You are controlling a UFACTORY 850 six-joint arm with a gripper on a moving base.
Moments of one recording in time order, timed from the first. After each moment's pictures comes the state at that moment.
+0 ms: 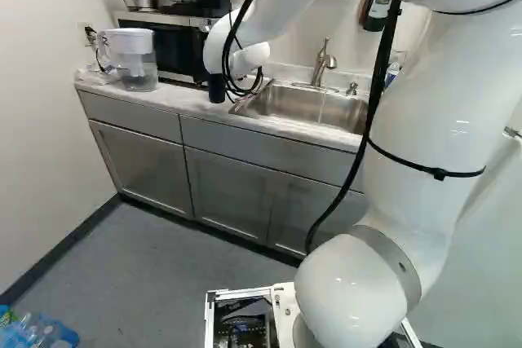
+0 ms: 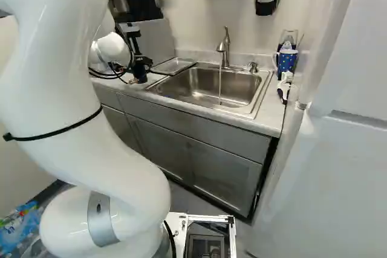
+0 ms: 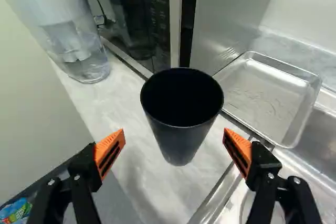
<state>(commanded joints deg) 21.2 -7.1 -55.5 0.0 14.3 0.0</state>
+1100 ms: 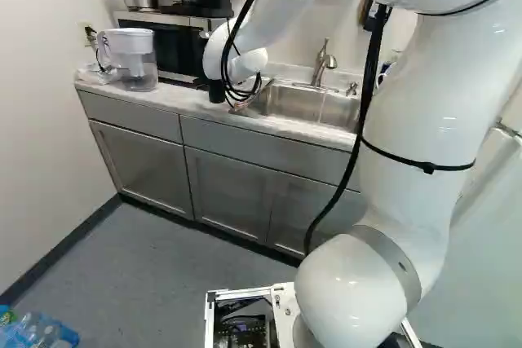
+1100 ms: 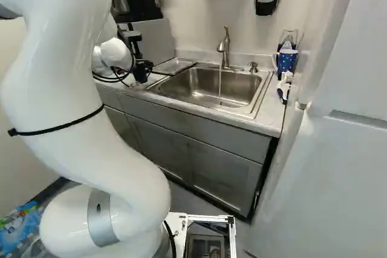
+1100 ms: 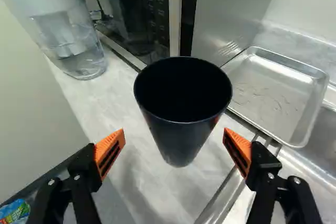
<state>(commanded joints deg) 21.1 -9.7 -55.8 0.0 15.3 0.0</state>
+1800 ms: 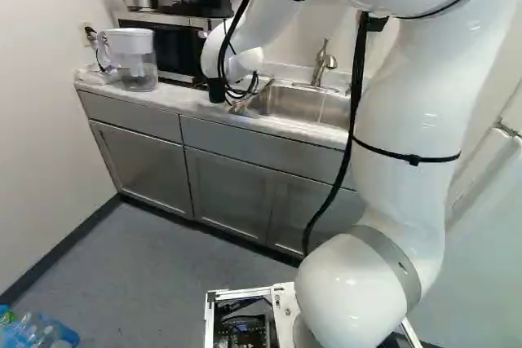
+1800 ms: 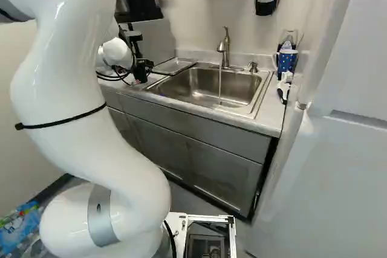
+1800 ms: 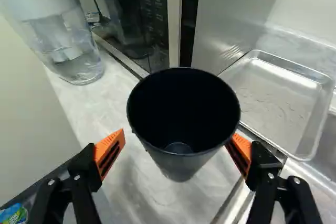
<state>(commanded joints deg) 21.4 -13.0 -59.5 0.0 15.3 0.0</state>
